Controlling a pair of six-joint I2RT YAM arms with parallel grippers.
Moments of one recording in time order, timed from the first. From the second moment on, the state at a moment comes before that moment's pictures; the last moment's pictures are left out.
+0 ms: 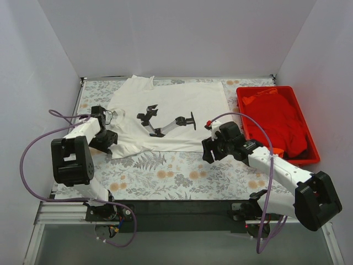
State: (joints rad) left arm 0.11 1.64 1.03 -0.79 -0.16 -1.11; right arm 0.59 1.18 0.69 -0.35 -0.23 0.09
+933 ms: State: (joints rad) left arm 0.06 1.74 1.11 -0.85 -0.16 -1.16; right arm 0.59 1.16 0.66 -0.34 -0.19 0.07
